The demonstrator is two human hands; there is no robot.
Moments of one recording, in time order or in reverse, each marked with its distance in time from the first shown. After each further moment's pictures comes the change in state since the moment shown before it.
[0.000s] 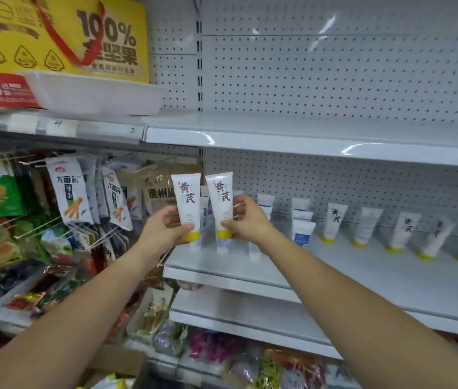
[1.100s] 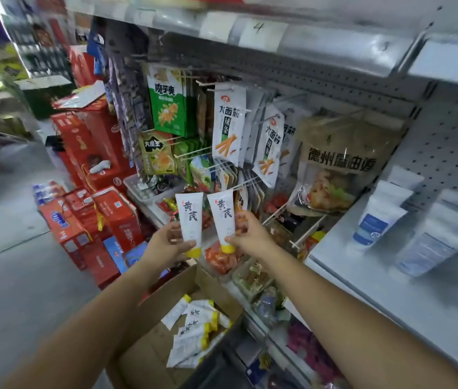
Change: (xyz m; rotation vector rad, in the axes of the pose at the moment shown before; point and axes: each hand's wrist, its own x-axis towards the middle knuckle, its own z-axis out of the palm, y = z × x) left_hand -0.071 -0.158 -0.271 0.057 0.564 -0.373; right_hand 0.072 0.084 0.350 -0.130 -0.684 0.053
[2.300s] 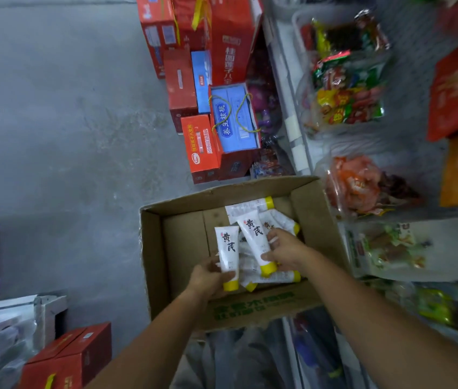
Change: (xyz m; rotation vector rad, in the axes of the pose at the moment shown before) left_hand 0.032 -0.466 -0.006 -0.539 0.449 -0.970; right_hand 0.151 0.316 0.293 -0.521 -0.830 0.607
